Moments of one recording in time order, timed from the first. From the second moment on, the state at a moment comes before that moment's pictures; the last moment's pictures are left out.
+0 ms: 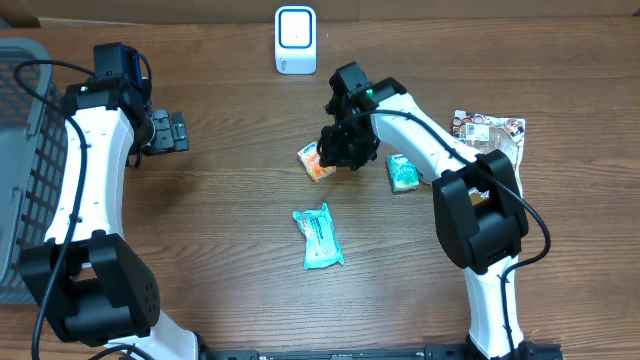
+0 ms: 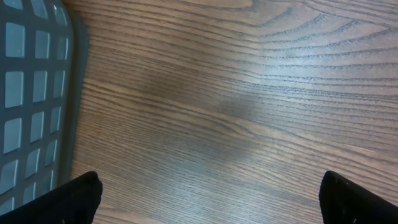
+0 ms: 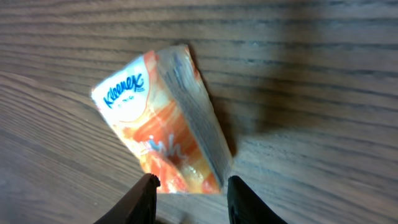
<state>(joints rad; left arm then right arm) 0.15 1.80 1.57 -1.07 -0.15 -0.08 0.47 2.23 1.77 -0.96 -0.33 0.34</state>
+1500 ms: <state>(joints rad) 0.15 1.80 1.57 -1.07 -0.15 -0.08 0.17 1.95 1.62 -0.27 -1.55 0.73</state>
